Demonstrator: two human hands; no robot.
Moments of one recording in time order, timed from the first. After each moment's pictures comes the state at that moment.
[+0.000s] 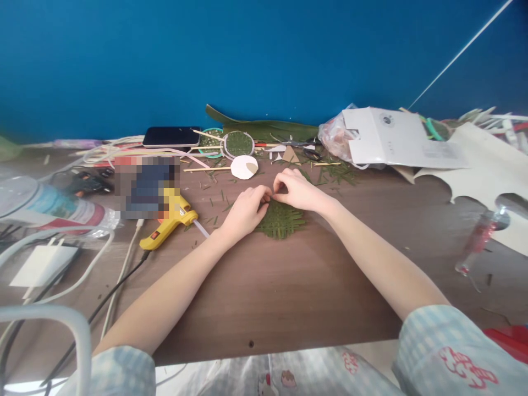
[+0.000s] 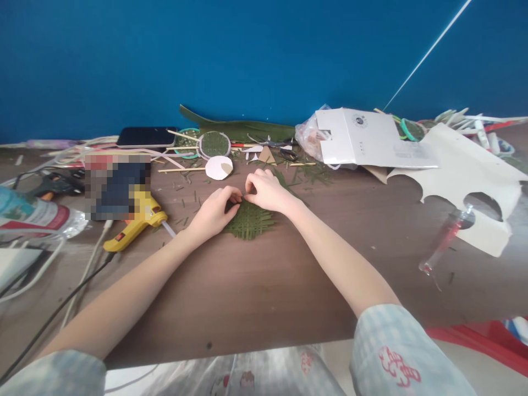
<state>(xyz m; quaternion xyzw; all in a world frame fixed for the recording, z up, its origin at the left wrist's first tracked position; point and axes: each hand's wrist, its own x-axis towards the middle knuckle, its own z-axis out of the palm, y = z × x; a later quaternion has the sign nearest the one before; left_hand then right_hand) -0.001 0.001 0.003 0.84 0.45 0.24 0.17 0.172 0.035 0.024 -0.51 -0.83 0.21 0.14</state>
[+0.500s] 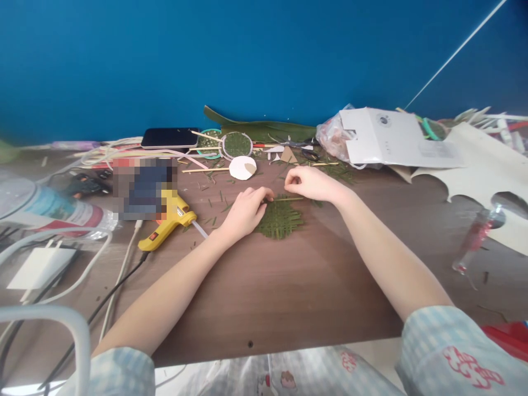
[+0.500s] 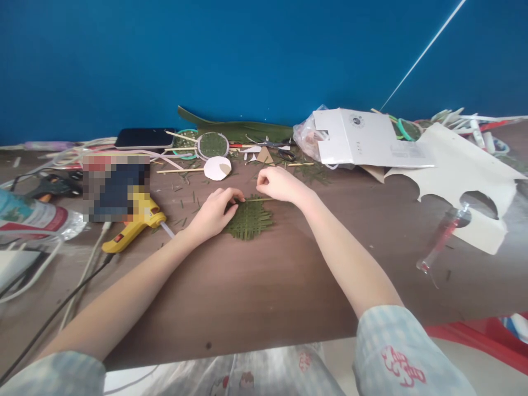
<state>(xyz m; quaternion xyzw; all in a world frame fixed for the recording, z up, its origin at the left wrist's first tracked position) 0.000 0.001 0.007 0.86 0.44 0.20 0.16 0.196 0.040 0.048 -0.55 -0.79 0.25 0.09</state>
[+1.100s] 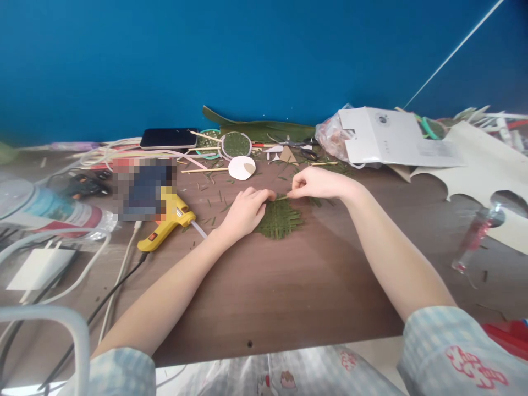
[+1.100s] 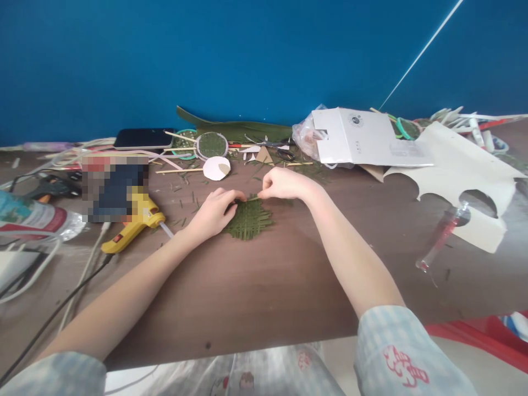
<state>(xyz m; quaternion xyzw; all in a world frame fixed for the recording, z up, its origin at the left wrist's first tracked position) 0.001 0.000 0.009 0.88 0.43 0.16 0.13 0.204 0.035 0.070 -0.57 -0.76 0.31 -0.02</state>
